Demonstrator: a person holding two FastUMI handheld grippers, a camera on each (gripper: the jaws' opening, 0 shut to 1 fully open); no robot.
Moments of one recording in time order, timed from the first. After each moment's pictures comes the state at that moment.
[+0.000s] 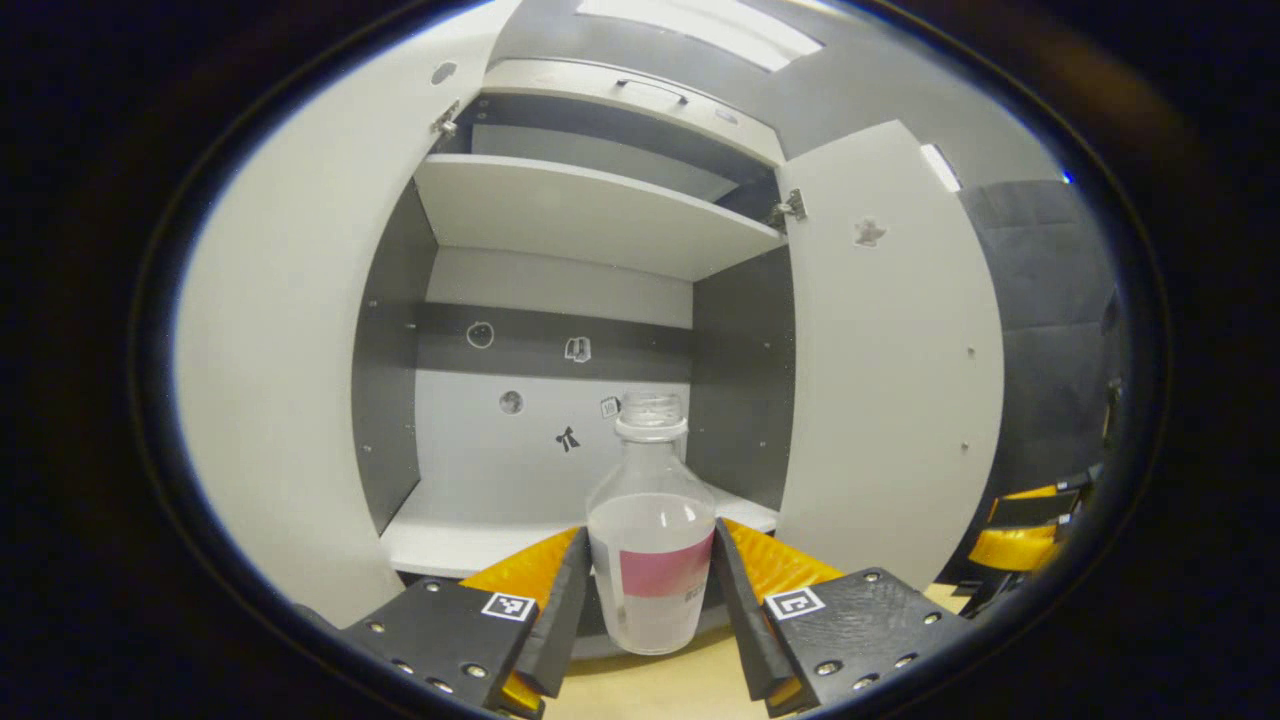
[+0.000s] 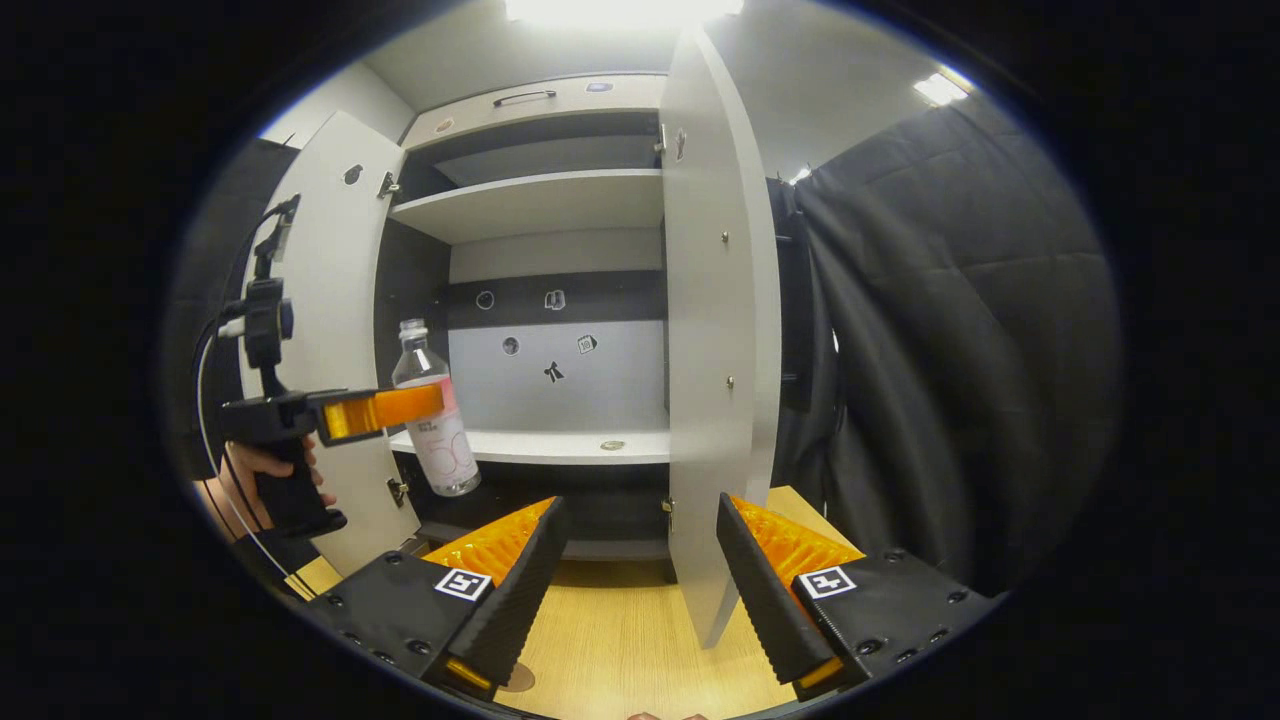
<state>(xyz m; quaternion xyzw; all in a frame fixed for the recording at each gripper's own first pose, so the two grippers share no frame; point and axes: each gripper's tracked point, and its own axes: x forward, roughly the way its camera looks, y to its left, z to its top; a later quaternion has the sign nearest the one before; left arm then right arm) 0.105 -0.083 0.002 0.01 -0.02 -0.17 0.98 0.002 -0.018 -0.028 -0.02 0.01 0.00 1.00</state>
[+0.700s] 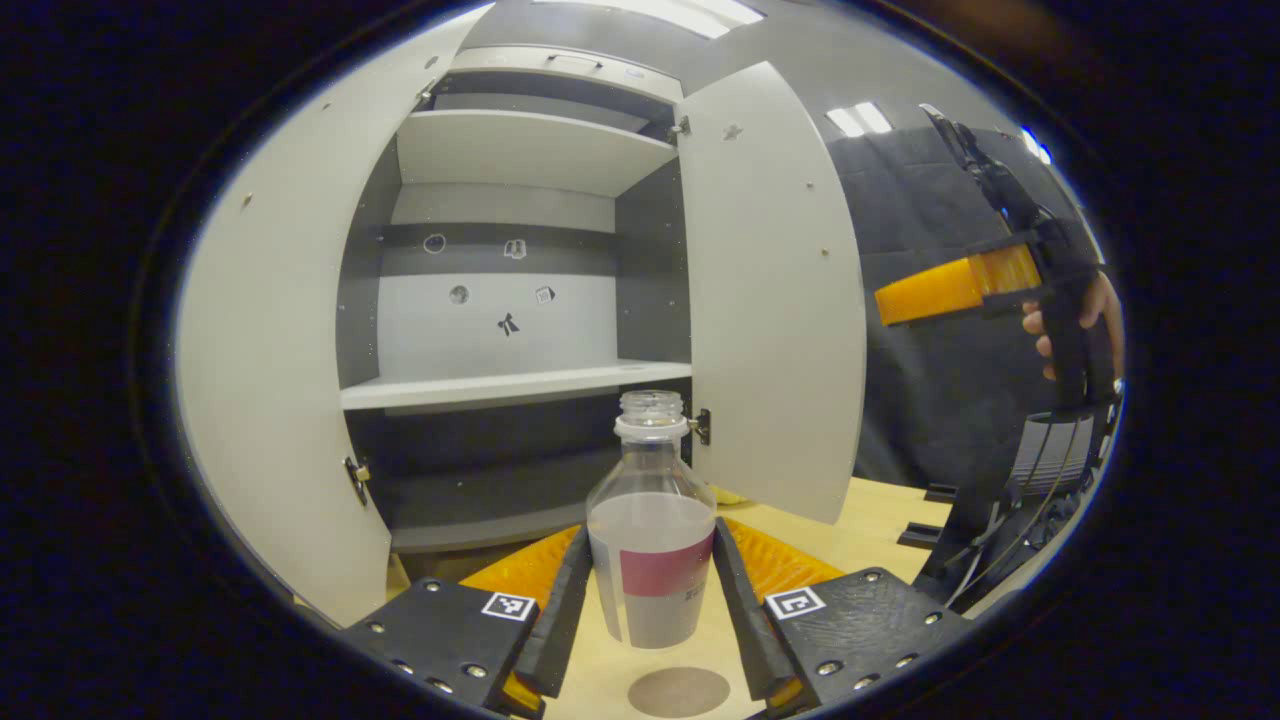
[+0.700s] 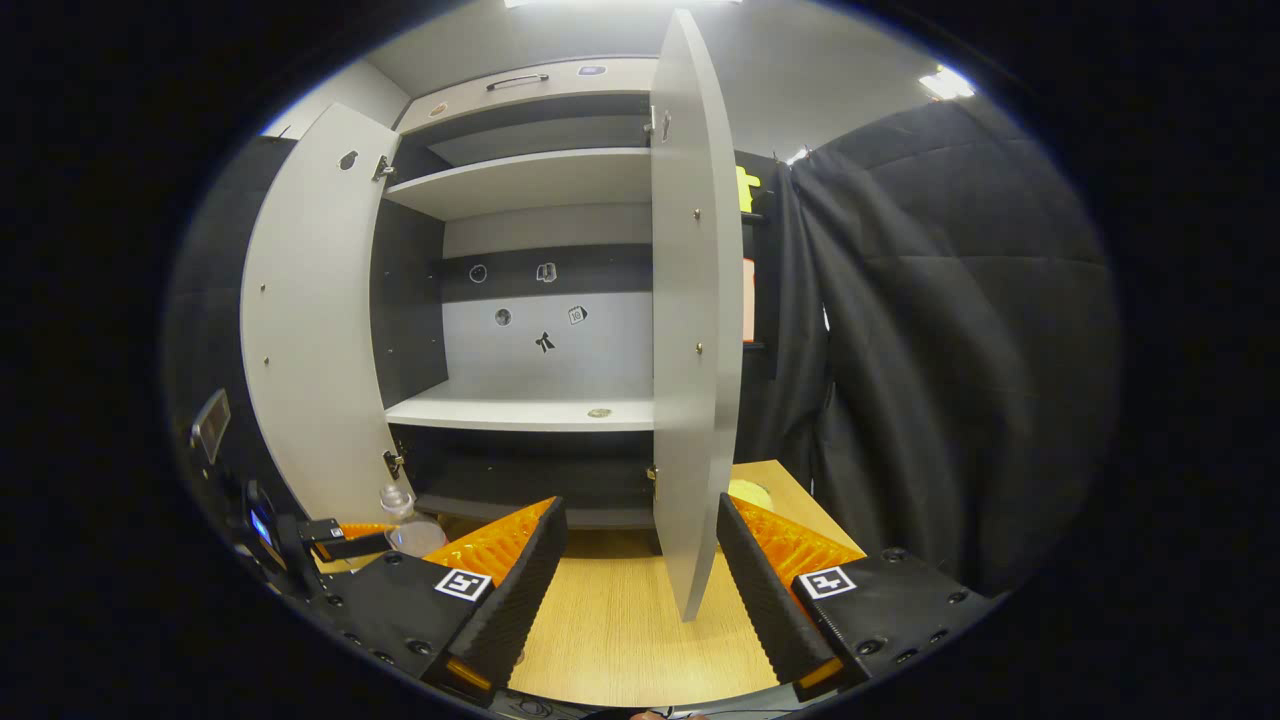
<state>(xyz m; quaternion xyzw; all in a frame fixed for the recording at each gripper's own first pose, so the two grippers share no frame) -0.007 -0.115 -0.185 0.05 0.05 -0.24 0.97 -0.022 -0.038 -0.045 -0.03 0.07 -0.01 1.00</state>
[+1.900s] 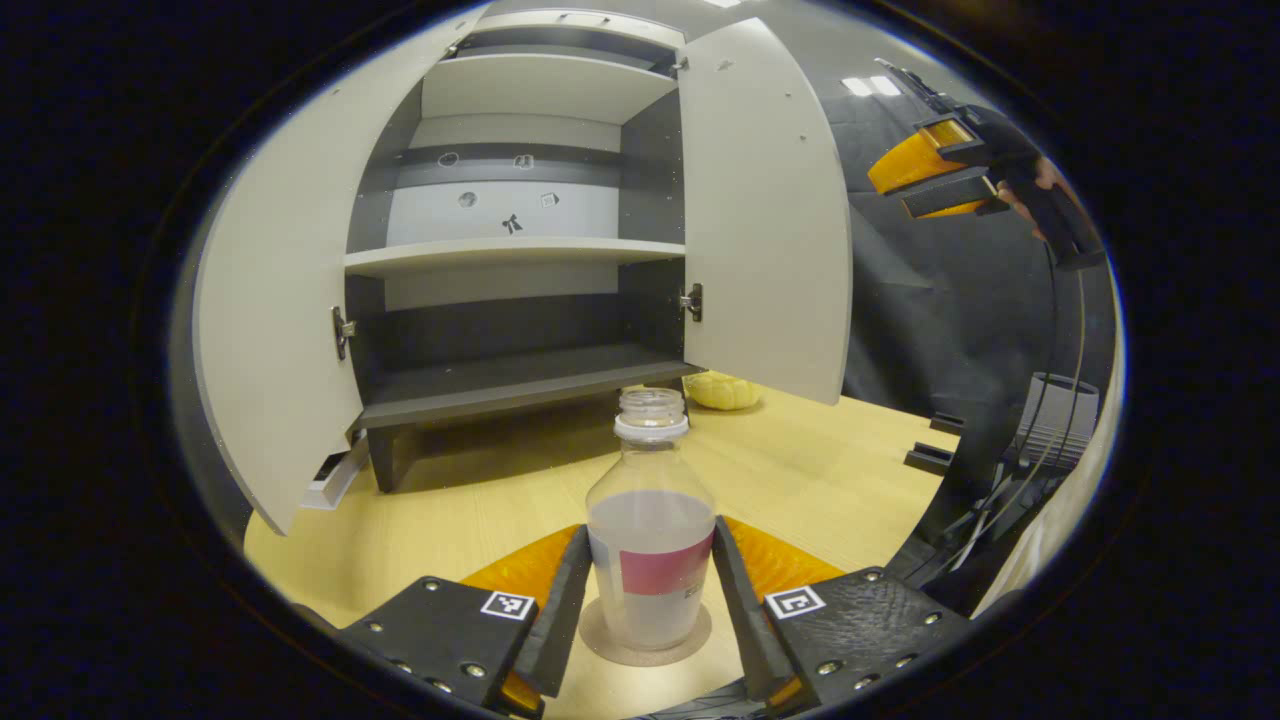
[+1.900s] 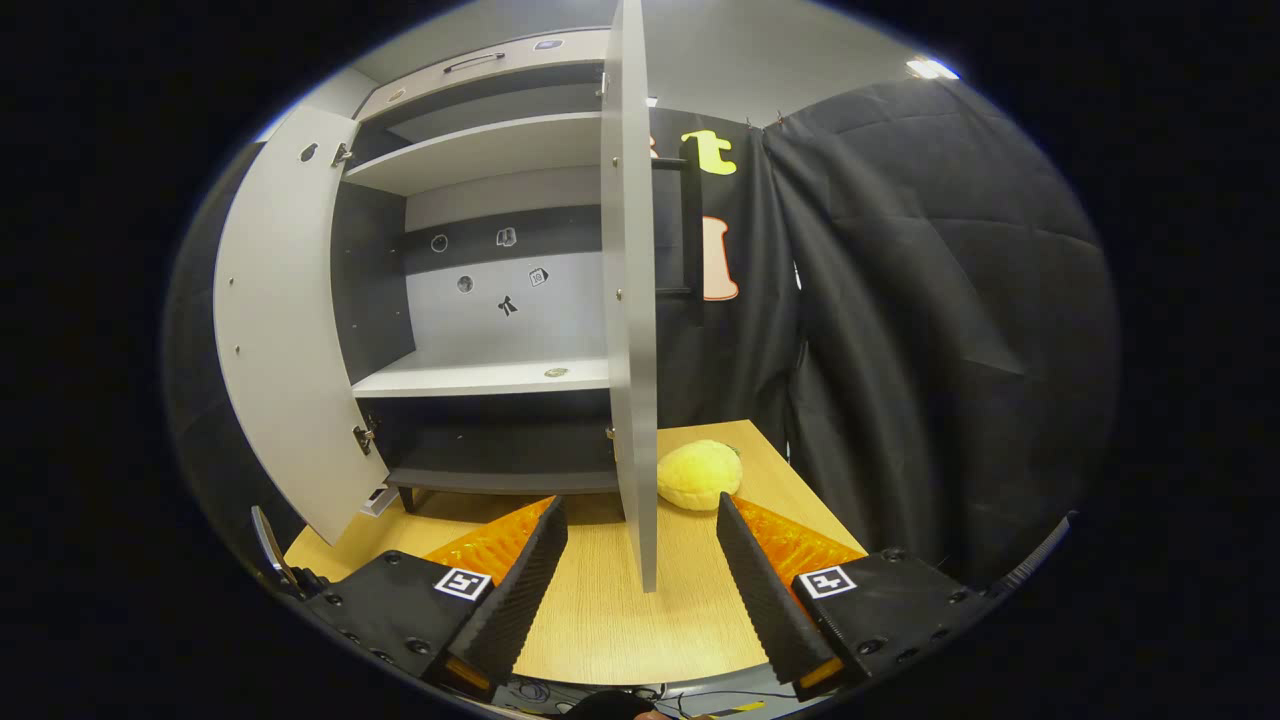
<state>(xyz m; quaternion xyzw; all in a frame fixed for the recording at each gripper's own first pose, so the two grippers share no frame) -0.043 -0.112 -0.309 0.06 0.13 -0.21 0.97 -0.024 -0.083 -0.070 -0.01 0.12 -0.05 0.99</state>
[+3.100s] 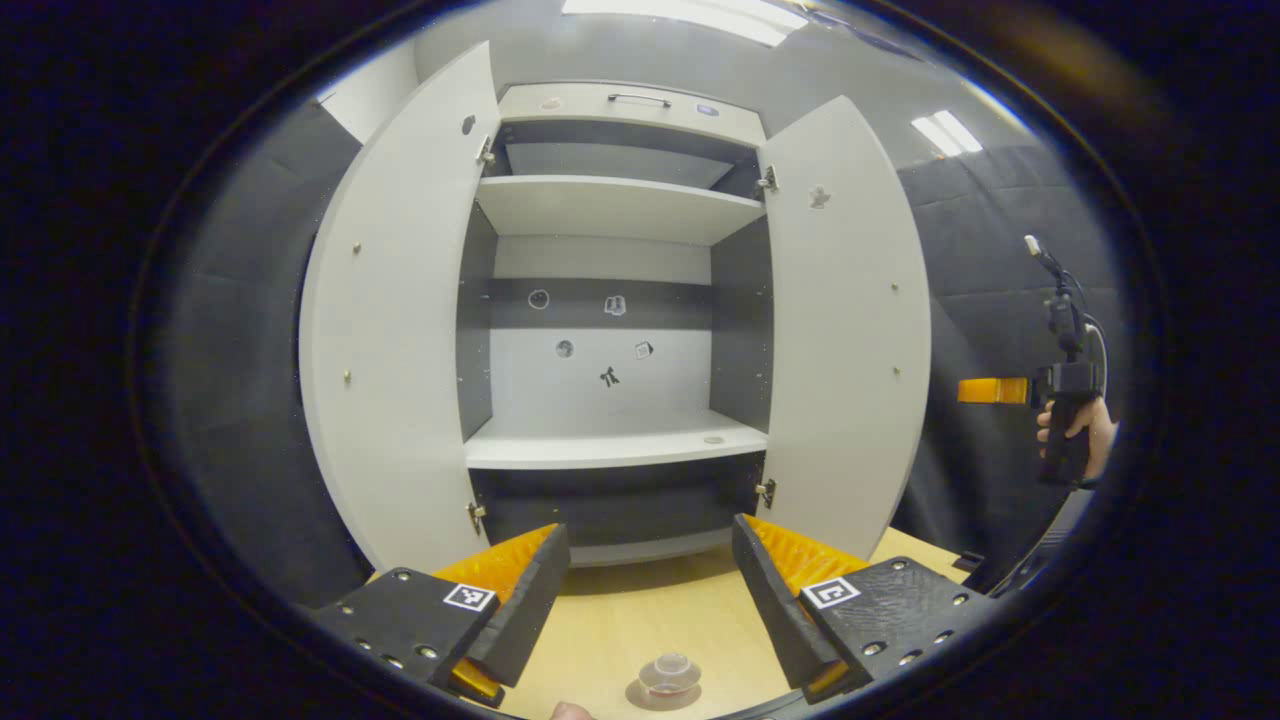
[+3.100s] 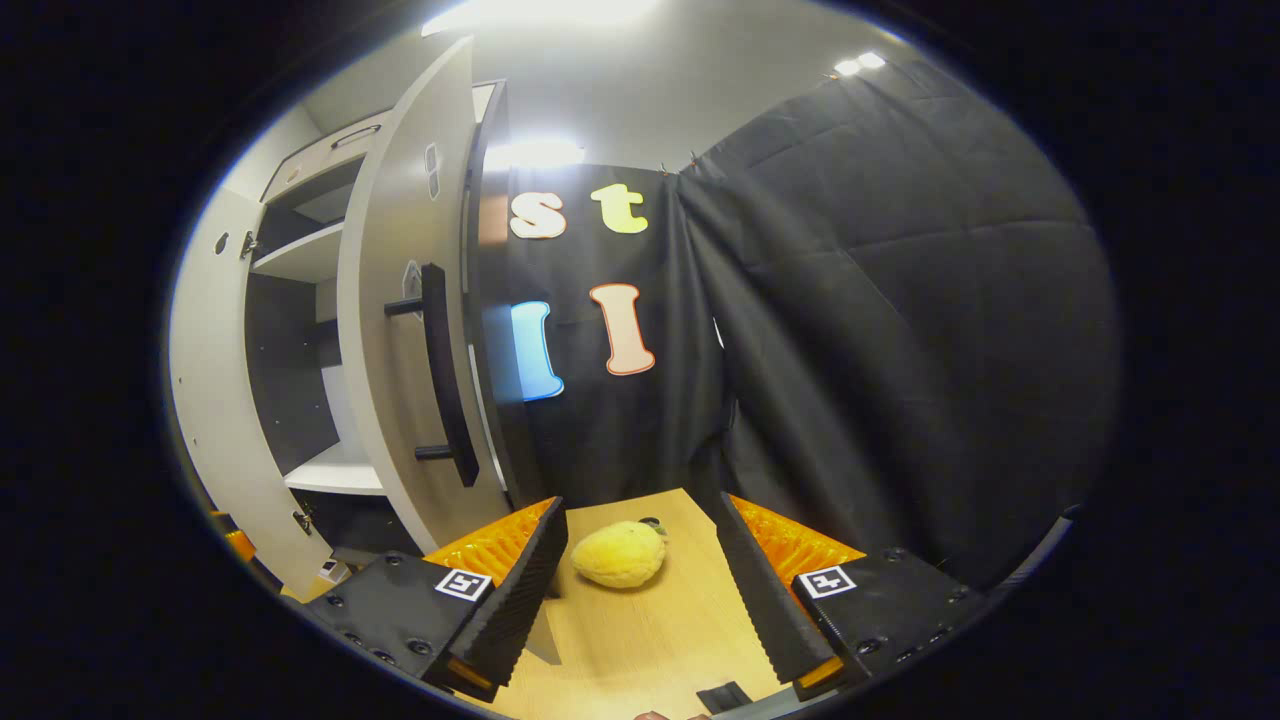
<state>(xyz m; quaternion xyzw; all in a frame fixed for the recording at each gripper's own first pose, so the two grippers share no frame) -0.037 -0.093 -0.021 0.03 0.04 -0.05 1.00 0.022 -0.211 0.023 0.02 0.00 -0.11 0.99</state>
